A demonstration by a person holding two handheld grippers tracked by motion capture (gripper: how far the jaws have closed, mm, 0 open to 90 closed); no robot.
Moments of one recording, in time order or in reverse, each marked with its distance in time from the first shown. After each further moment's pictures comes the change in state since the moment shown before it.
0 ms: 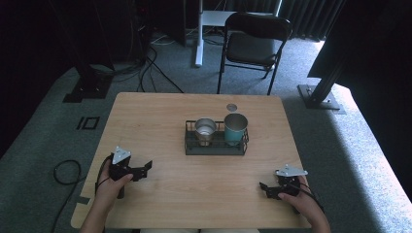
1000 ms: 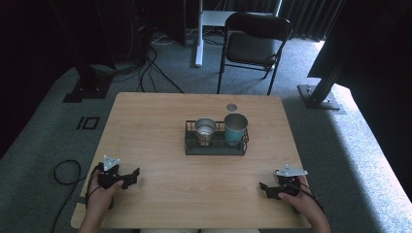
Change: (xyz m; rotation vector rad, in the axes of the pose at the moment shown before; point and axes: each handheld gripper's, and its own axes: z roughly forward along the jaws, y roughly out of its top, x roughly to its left) left arm 0.020 -0.029 -0.016 0.100 0.177 -0.072; right arm 0.000 0.000 0.000 -0.001 0.000 -0.001
